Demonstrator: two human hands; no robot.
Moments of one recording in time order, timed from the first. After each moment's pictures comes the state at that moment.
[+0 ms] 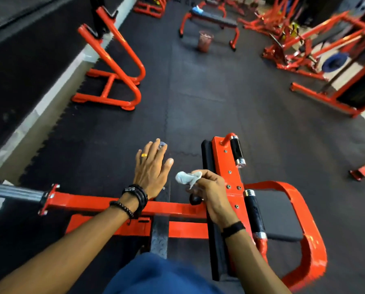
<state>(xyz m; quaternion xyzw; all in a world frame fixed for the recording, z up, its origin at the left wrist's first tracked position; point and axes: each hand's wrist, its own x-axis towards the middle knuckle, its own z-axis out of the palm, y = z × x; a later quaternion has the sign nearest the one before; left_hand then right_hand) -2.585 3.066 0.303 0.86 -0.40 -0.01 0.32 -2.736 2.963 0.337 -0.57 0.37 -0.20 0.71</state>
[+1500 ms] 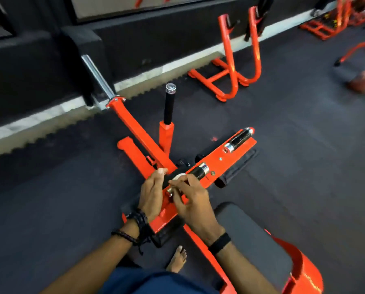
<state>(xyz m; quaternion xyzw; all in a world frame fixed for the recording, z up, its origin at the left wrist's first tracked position) -2.912 2.935 0.267 0.74 0.17 0.00 0.66 -2.920 2.804 0.306 -0.88 -0.23 -0.11 0.40</state>
